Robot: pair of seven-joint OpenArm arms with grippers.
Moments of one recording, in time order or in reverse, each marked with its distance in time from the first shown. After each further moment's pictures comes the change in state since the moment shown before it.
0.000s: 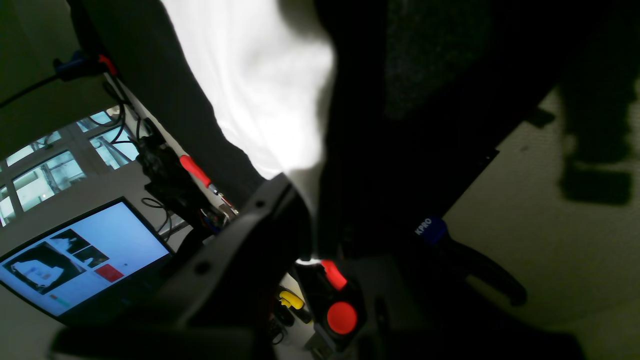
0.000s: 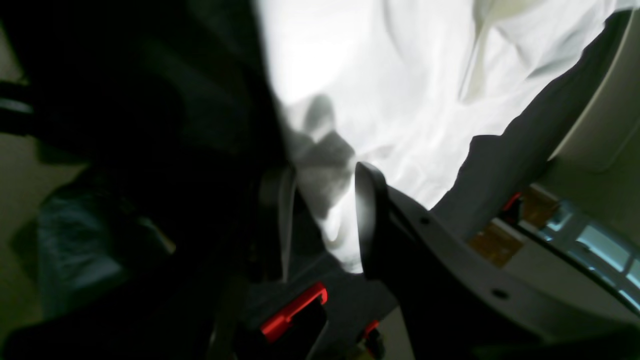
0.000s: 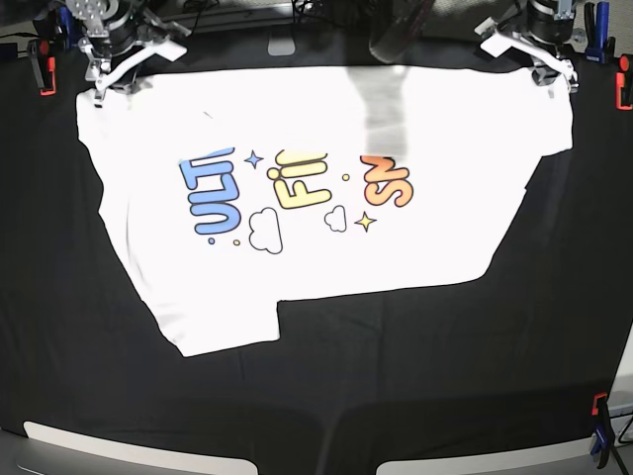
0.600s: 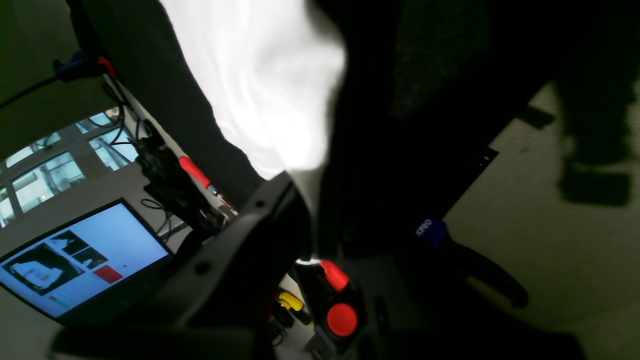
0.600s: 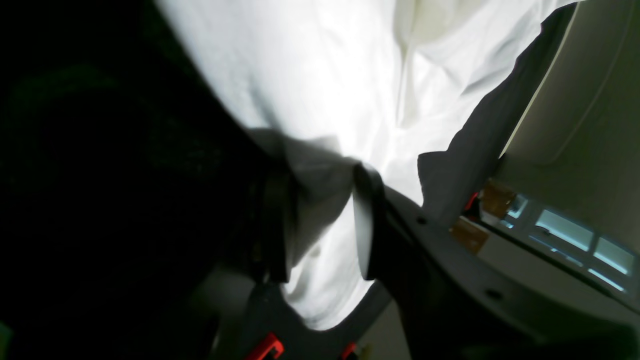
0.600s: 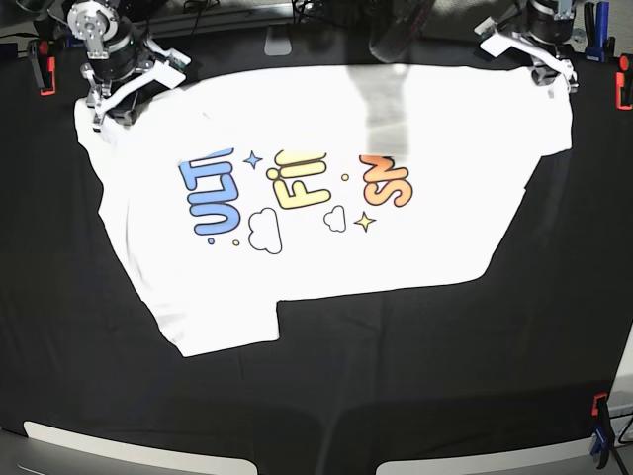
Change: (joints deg) left arm 0.0 0.0 0.0 0.0 0.0 0.0 -0.3; right arm 7.6 -1.9 -4.0 -7.4 -1.3 -2.2 4.5
